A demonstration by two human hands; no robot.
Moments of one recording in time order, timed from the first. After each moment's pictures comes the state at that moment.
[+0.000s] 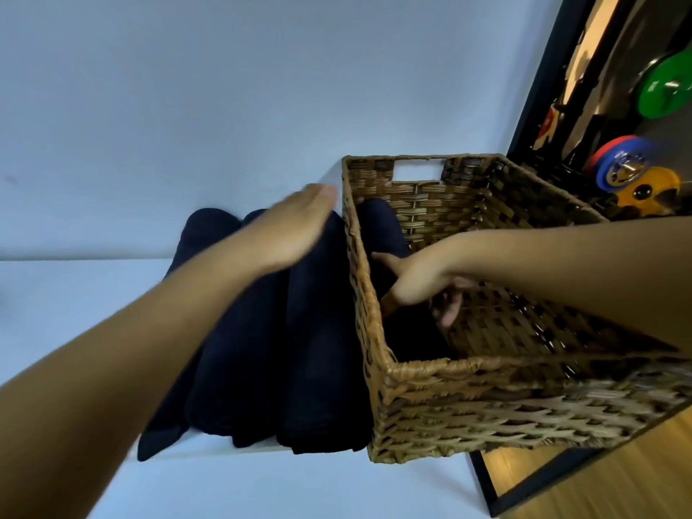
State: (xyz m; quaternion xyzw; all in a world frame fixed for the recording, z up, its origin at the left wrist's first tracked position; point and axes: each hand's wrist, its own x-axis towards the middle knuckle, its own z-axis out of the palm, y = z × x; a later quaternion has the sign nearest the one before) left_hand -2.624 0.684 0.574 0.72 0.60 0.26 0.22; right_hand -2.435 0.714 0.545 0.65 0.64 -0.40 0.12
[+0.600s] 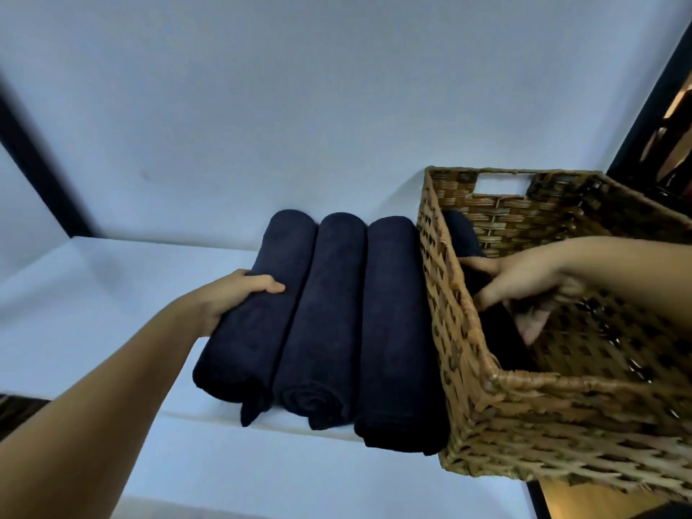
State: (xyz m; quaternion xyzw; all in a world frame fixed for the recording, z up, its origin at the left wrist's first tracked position) left_hand -2.789 0.644 0.502 0.38 0.67 0.32 0.55; right_hand -2.420 0.718 0.564 0.61 0.63 -0.47 0.12
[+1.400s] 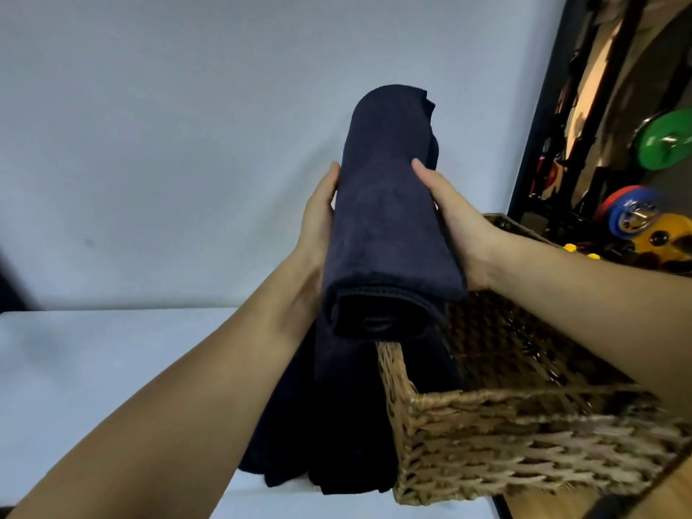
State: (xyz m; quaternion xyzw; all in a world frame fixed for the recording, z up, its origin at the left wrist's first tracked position) left_hand -2.593 0.664 0.634 0.38 0.28 0.57 0.67; right_hand -2.440 0.668 0.645 0.34 0.52 -0.66 -0.43
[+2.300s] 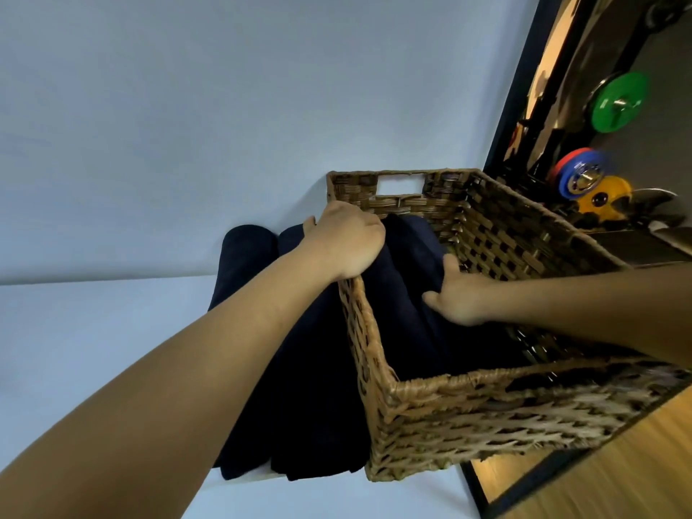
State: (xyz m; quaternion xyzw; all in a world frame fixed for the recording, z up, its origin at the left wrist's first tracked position) left_hand -2.562 0.718 0.568 0.77 0.58 0.20 0.18; right_hand -2.369 0.709 0.518 0.77 0.59 -0.22 0.02
